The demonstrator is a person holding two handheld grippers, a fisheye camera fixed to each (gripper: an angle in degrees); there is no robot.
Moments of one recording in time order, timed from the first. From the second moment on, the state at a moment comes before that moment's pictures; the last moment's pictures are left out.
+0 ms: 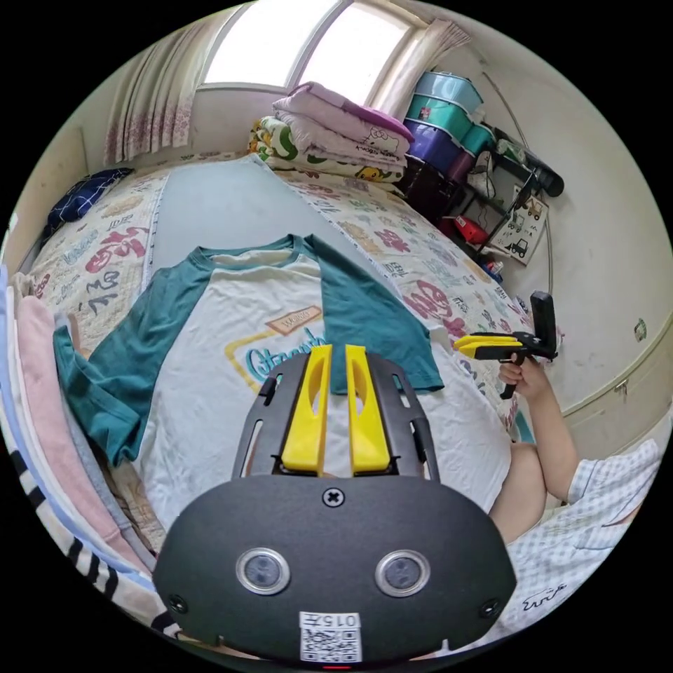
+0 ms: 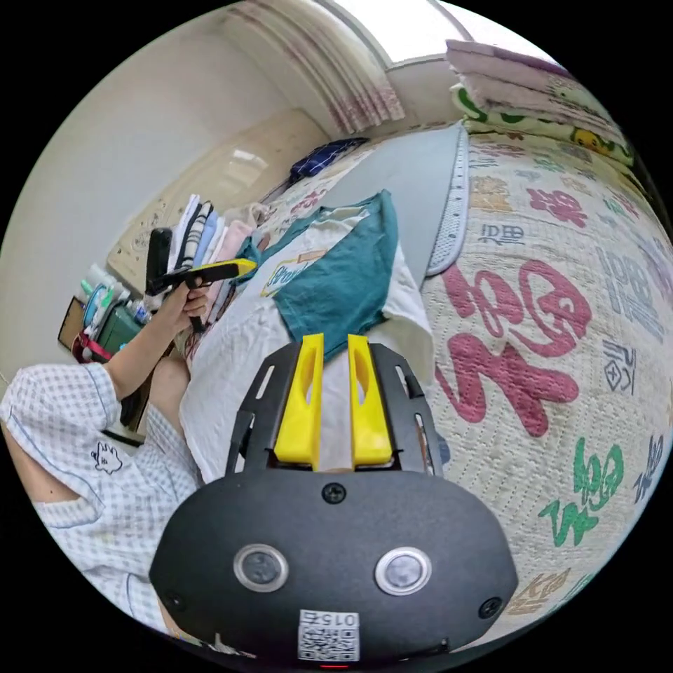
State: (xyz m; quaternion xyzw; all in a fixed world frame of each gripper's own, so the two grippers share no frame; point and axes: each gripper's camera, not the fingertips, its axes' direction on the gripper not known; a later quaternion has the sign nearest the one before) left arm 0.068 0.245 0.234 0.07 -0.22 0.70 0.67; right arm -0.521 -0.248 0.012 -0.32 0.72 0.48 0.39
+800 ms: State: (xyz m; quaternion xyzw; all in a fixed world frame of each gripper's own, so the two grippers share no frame) left arm 0.168 0.176 0.421 0.06 -0.26 0.69 0.67; right arm -0.513 -0.145 -0.082 -0.27 0.79 0.48 0.27
